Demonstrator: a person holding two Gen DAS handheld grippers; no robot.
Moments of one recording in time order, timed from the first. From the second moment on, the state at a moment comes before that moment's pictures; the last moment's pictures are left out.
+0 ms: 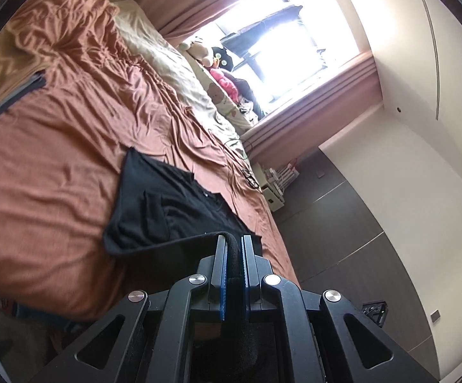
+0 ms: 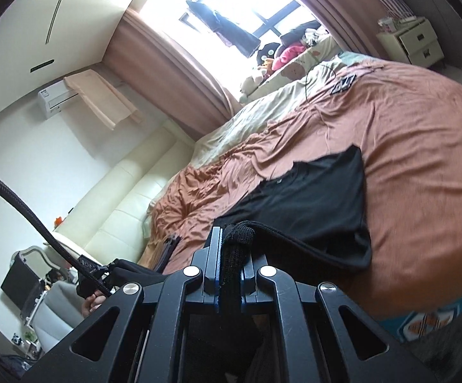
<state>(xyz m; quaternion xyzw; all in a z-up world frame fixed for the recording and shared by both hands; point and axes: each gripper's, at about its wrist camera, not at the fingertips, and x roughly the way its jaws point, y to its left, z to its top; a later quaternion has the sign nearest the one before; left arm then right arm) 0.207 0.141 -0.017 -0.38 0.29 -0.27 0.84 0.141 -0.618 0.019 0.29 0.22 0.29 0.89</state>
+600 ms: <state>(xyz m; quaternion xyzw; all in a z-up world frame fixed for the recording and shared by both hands) 0.347 0.122 0.000 -0.35 0.32 -0.22 0.85 0.264 -0.593 0.053 0.27 0.25 0.24 0.90</state>
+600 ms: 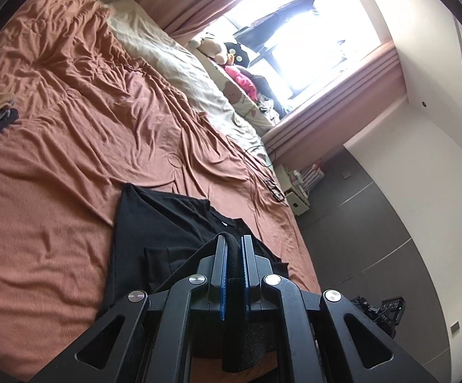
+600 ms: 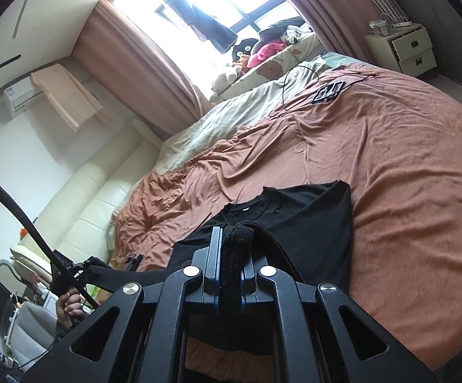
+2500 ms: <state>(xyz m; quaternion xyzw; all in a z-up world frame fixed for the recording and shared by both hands) 0.552 0.050 -0.131 -0.09 0.51 -0.10 0.85 0.474 -0.501 0.018 0.07 0.44 0.11 0.89</state>
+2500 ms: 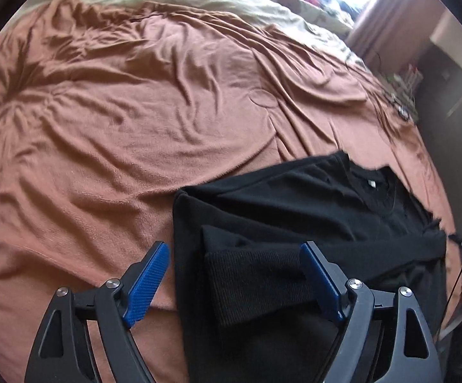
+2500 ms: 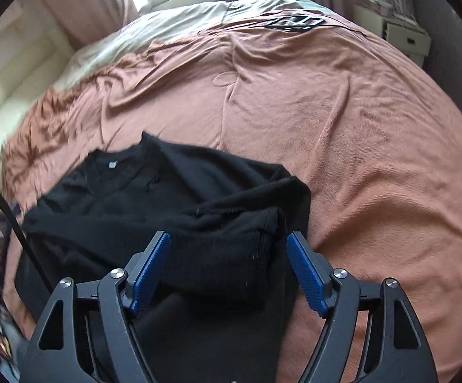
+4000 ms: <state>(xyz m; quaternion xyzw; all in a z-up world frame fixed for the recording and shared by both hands) 0.631 0.025 -0.159 0.00 0.51 -0.06 0.86 0.543 -0.480 0.023 0.02 0.41 0.04 0.91</state>
